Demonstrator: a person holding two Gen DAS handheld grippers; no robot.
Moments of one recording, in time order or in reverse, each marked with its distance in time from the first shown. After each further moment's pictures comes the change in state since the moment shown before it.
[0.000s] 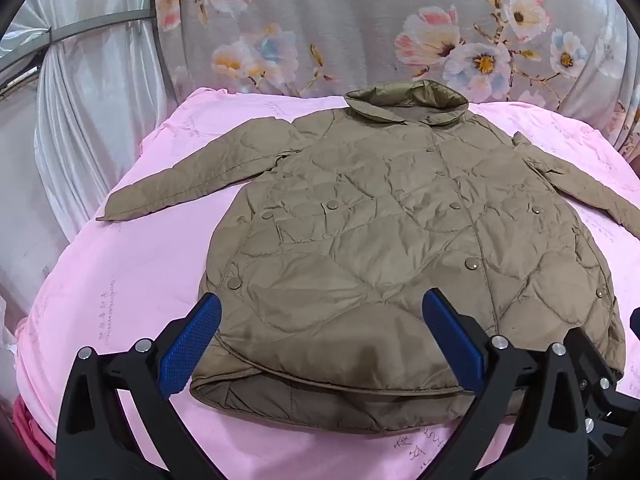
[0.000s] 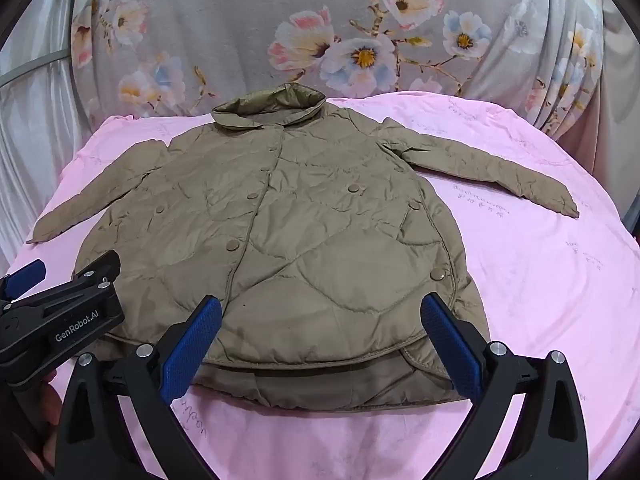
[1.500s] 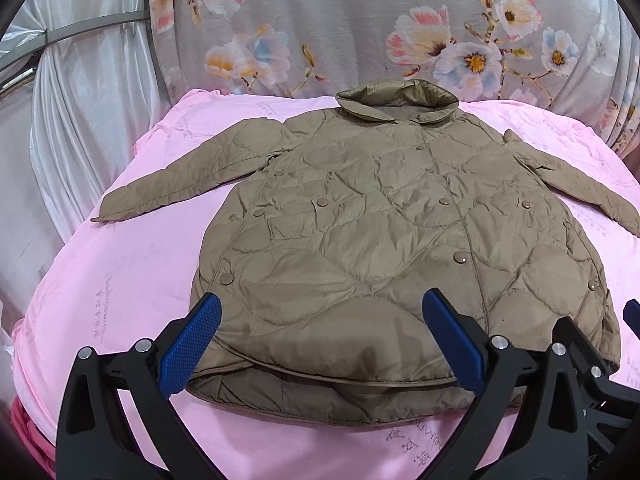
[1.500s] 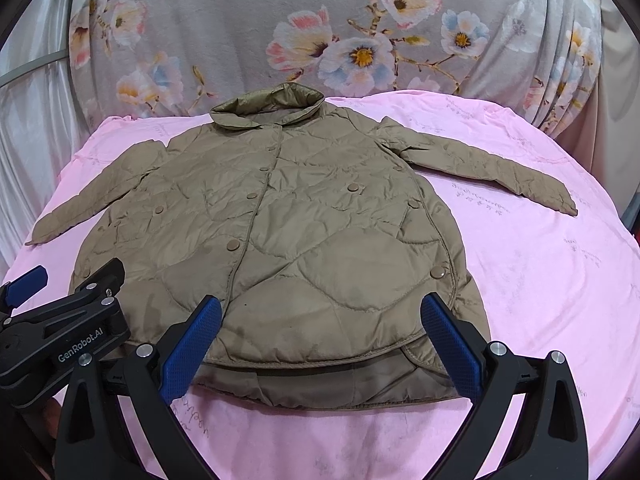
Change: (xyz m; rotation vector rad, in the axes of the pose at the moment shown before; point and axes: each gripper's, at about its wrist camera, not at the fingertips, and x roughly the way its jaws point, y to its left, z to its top) left arm -0.008 -0.005 -0.007 0.001 -0.011 -0.030; right arm -0.005 0.001 0.001 0.002 0.000 -0.004
